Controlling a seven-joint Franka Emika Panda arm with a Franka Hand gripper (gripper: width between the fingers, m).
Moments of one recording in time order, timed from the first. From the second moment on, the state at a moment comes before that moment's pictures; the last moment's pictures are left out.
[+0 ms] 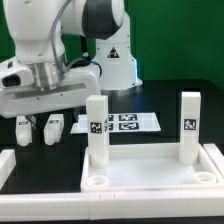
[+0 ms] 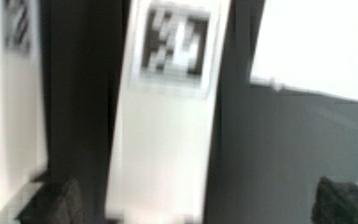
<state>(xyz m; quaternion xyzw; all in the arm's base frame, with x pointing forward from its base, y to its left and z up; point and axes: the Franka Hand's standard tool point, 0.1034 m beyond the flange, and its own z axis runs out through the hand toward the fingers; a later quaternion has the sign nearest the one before) 0.409 -0.144 0.034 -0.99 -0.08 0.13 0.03</state>
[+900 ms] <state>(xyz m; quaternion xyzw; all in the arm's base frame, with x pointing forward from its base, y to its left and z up) 0.377 -0.140 0.010 -0.99 -0.03 0.16 0.02</state>
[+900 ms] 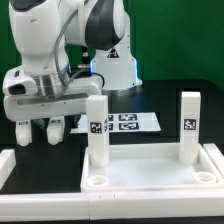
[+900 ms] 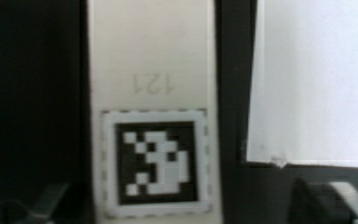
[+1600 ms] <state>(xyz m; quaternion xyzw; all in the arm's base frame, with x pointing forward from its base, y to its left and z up) 0.395 -0.111 0.028 -0.95 -0.30 0.12 0.04</state>
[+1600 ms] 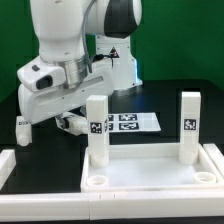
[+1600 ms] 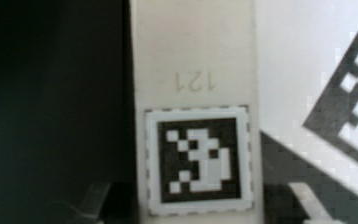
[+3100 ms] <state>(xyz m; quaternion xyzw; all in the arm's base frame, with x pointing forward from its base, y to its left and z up) 0.381 -0.118 0.024 -0.59 -0.81 0.04 -0.01</state>
